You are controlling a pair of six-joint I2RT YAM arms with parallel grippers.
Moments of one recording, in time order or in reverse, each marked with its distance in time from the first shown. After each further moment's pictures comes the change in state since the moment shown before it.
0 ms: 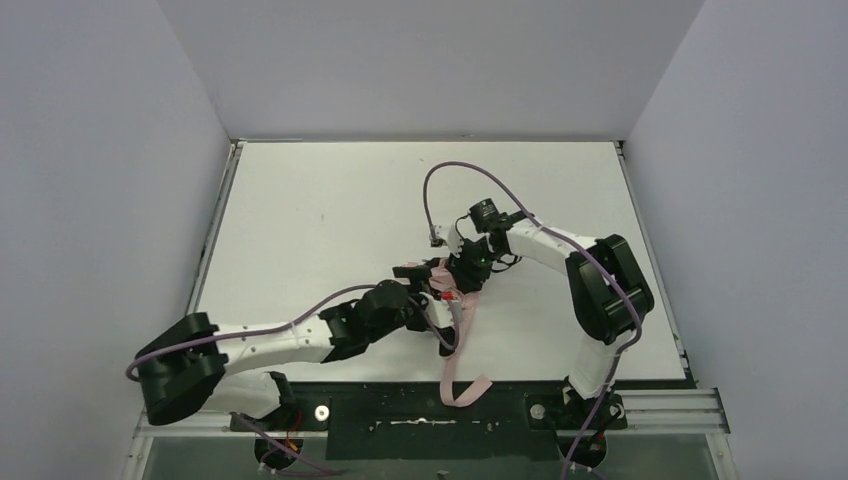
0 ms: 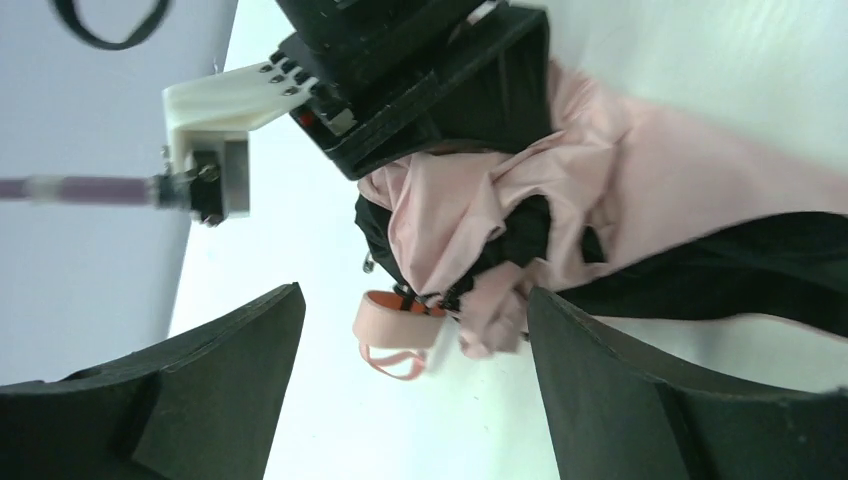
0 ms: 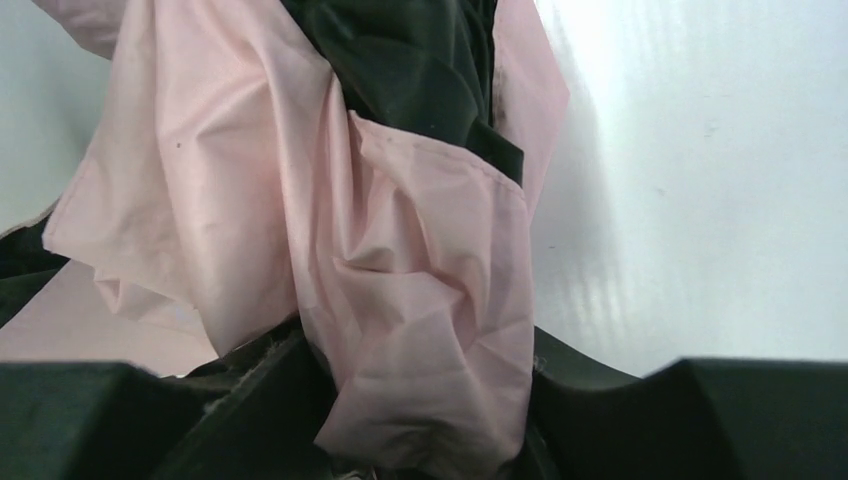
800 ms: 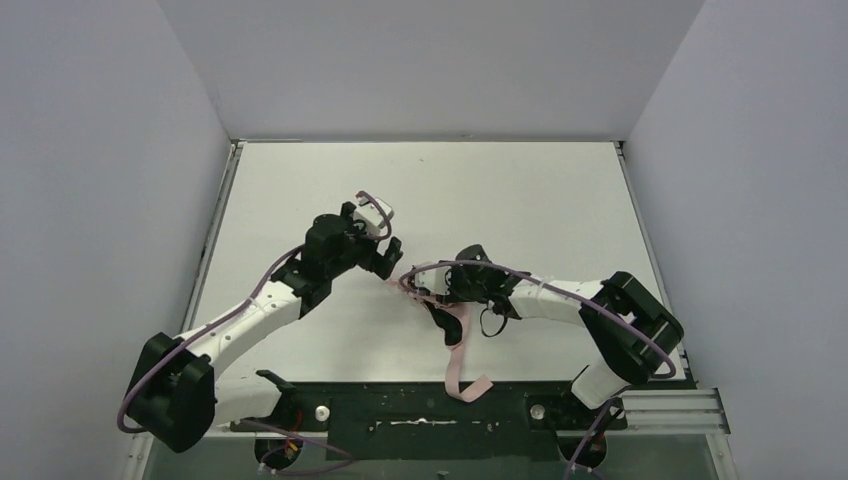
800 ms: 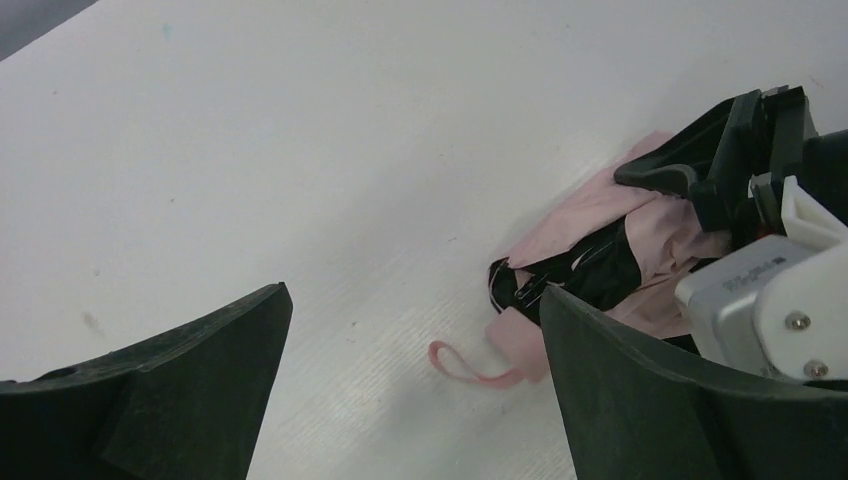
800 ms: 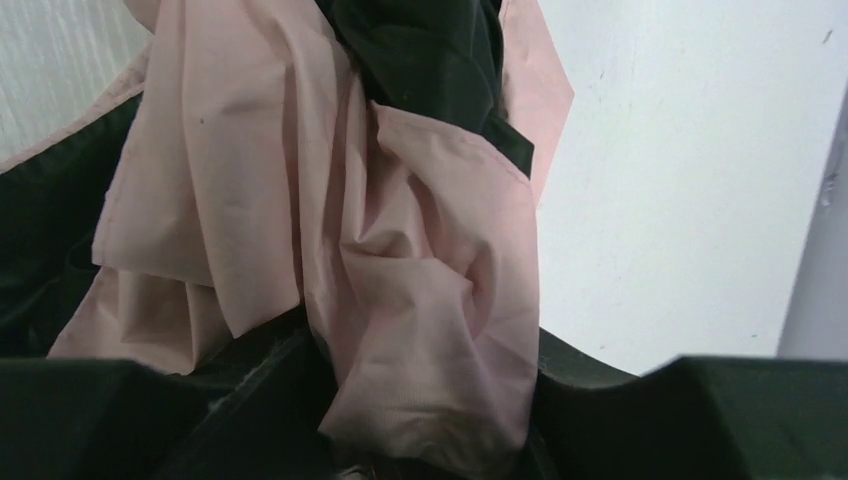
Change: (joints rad) left arm 0.520 -0.190 0.095 -0.219 0.321 -0.642; right arm 0.238 -0.245 -0.446 0.674 0.439 -0.208
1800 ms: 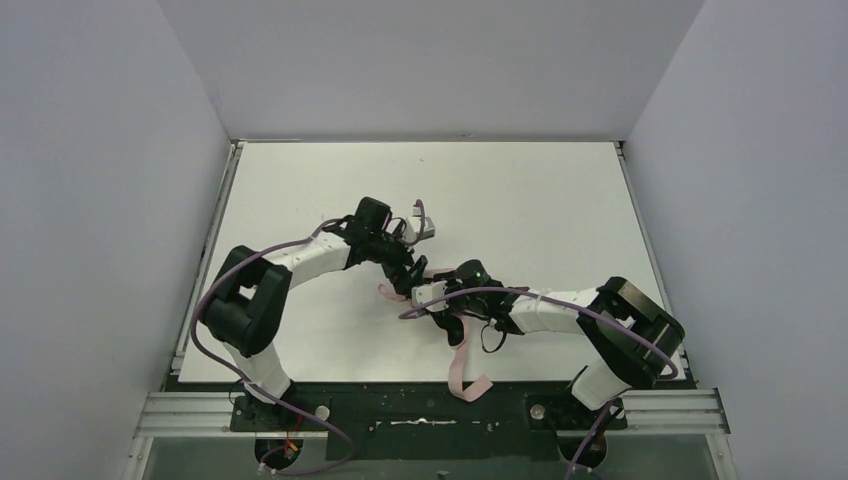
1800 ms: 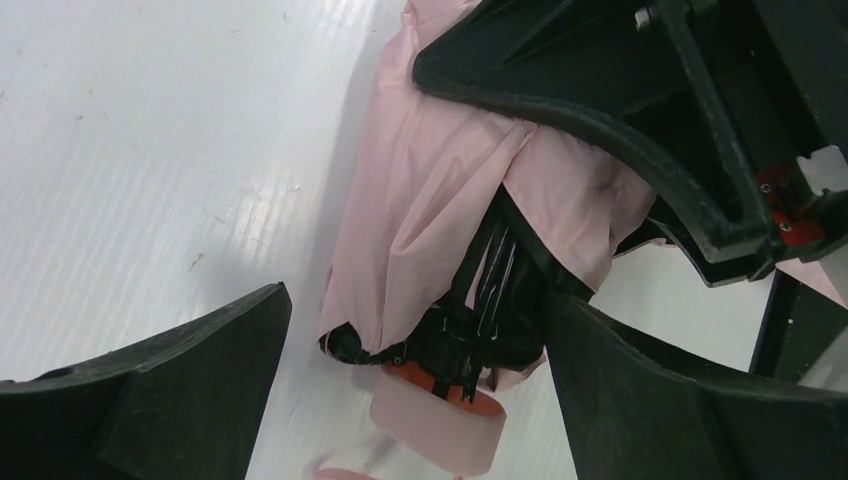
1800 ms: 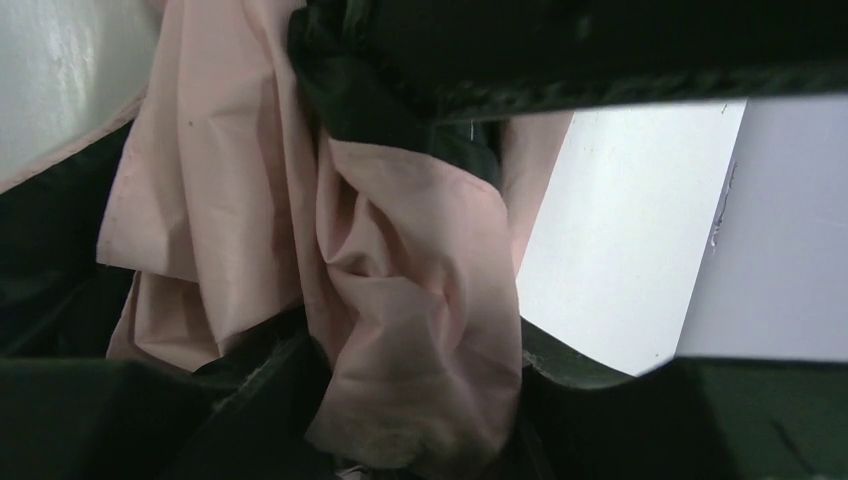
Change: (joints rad) left arm 0.022 0.555 0.338 -0.322 0.590 0.239; right arm 0.092 -0.023 -0.132 0.216 0.090 -0.175
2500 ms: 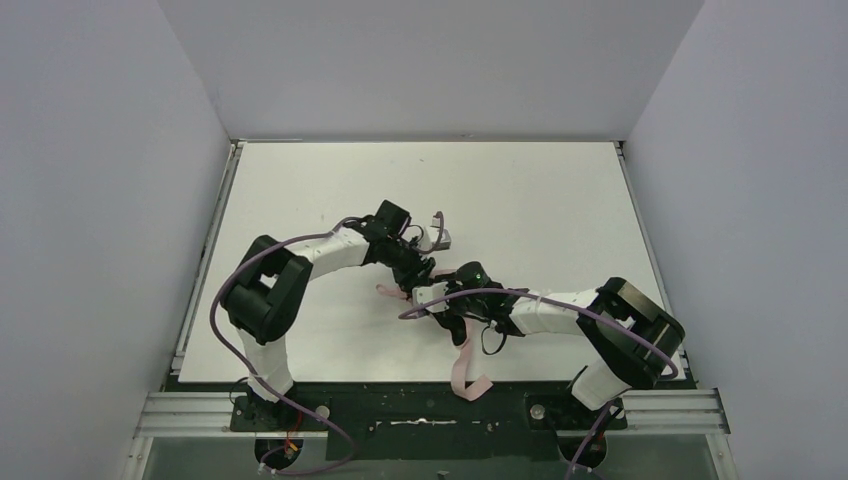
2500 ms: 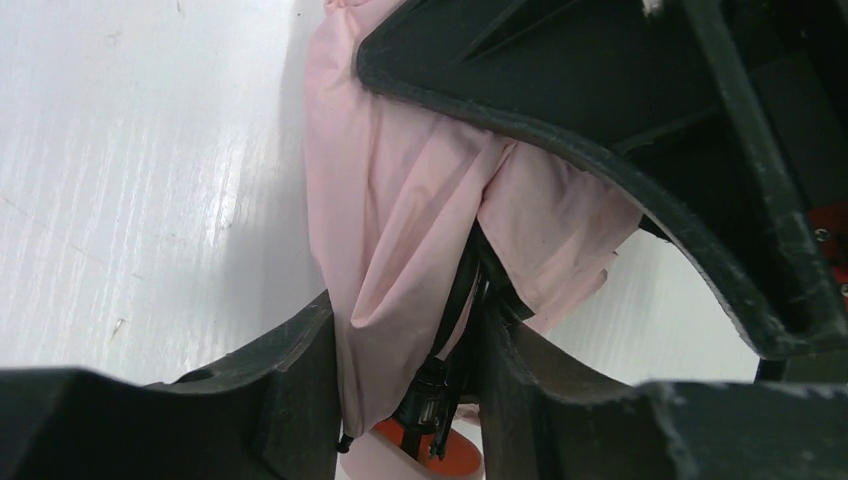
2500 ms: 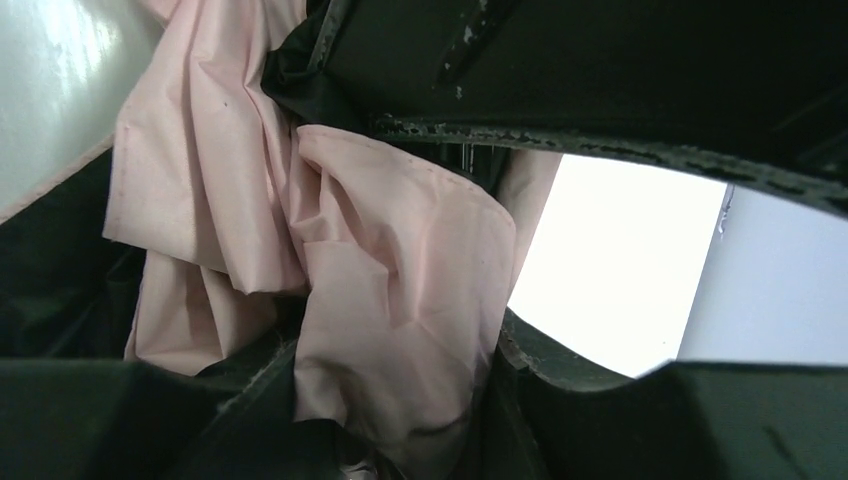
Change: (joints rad) left arm -0.076 0.137 0.107 -0.112 -0.003 0.083; right arm 0.007 -0.003 -0.010 0.006 0.027 0.018
